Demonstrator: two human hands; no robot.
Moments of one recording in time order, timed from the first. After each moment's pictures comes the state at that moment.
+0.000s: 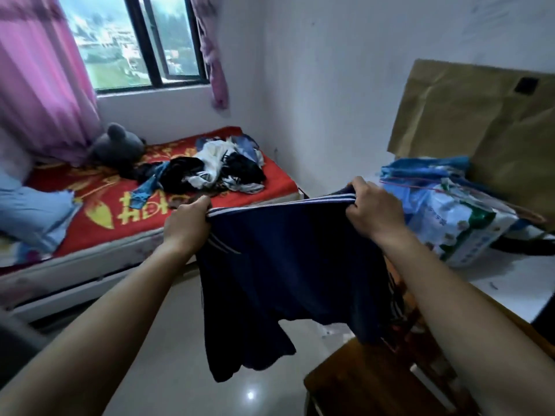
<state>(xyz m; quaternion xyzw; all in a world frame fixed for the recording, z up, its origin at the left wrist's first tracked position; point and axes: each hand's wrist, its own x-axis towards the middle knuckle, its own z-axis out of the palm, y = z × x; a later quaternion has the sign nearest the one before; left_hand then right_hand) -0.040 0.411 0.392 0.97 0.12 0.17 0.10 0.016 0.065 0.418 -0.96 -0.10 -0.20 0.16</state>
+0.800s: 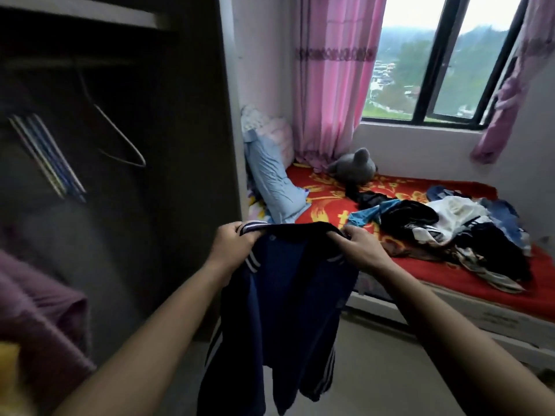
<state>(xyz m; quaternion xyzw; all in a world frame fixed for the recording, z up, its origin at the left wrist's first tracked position) -0.273 0.809 0.427 0.67 0.41 0.34 0.51 -0.038 0.682 0.415 -0.82 -0.45 0.13 0.34</state>
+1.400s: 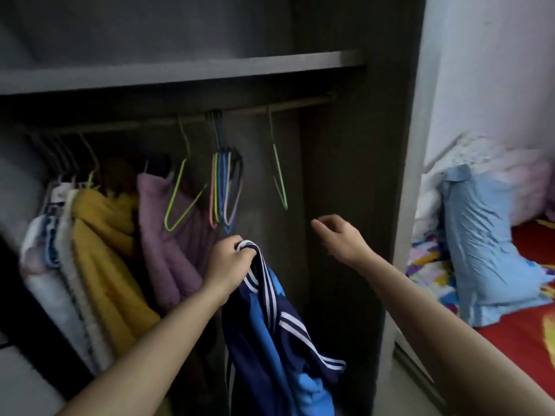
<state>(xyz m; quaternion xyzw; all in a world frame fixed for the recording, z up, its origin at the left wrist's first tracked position) -0.378 0.928 0.481 0.49 0.67 0.53 0.17 -0.168 1.037 0.472 -0.50 -0.69 0.35 0.38</state>
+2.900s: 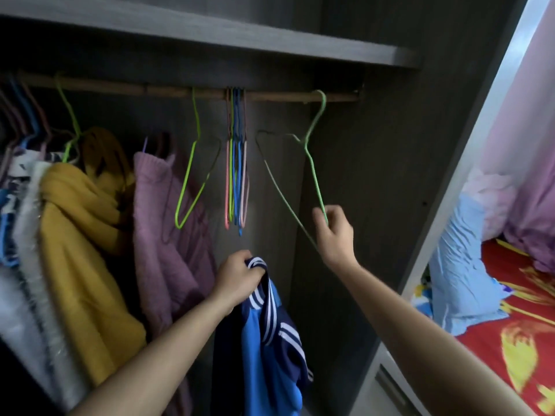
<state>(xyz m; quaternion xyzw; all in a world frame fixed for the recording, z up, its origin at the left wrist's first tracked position) -0.457 1.010 0.412 0.53 0.67 0.49 0.19 -0.269 1.091 0.466 -0.46 -0.64 0.25 0.57</state>
